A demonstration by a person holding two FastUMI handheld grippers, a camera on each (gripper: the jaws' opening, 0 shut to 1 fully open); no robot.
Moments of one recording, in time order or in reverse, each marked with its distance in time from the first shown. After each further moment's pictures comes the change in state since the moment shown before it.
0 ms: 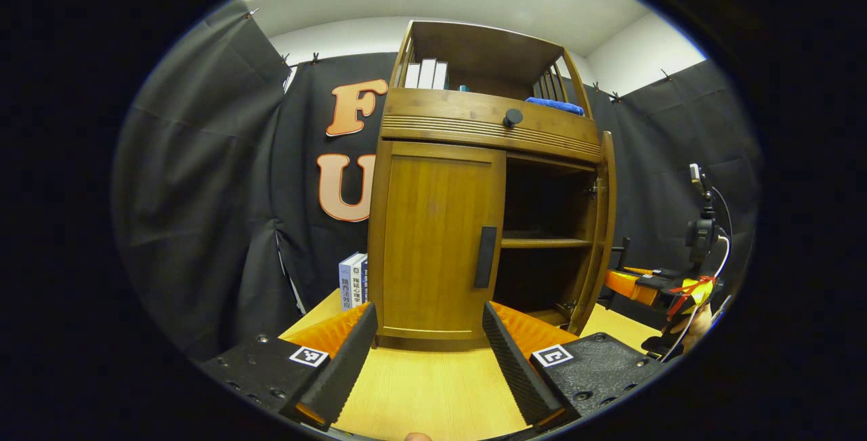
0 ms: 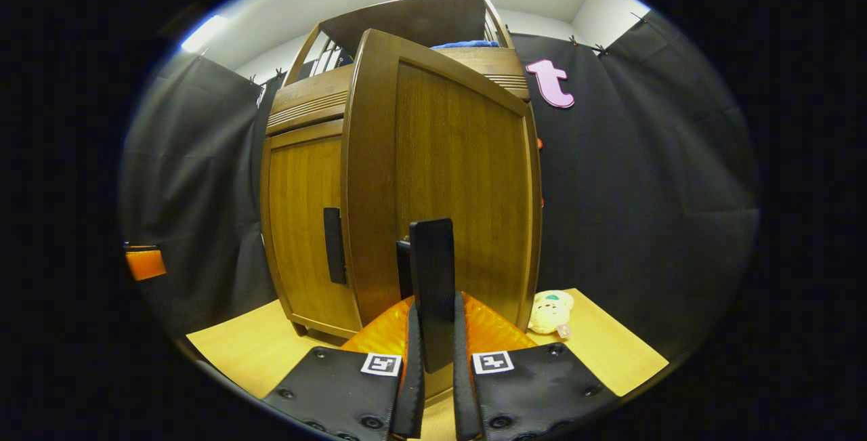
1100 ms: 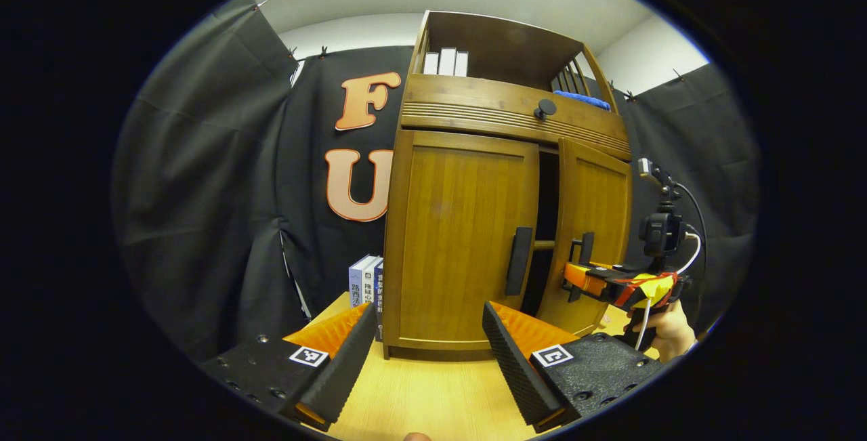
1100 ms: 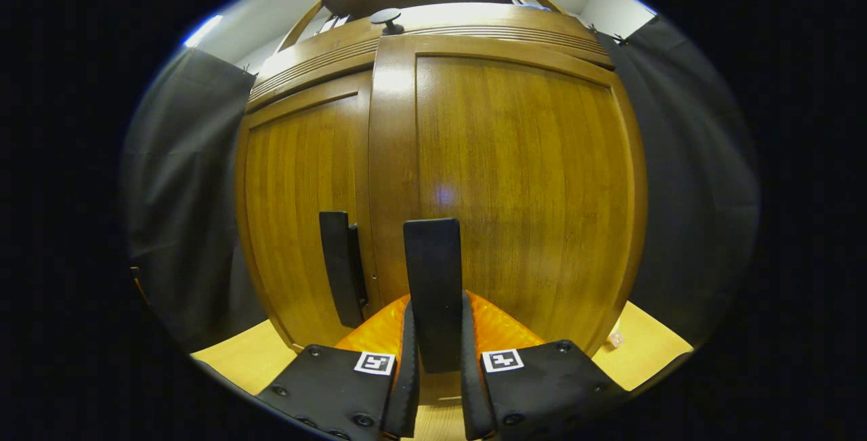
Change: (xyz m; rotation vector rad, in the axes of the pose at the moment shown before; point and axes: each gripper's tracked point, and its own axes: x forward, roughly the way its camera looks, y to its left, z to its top) left arm 0.051 0.045 -0.007 -0.008 0.003 0.041; right arm 0.130 0.084 -0.001 0.043 0.028 0.031
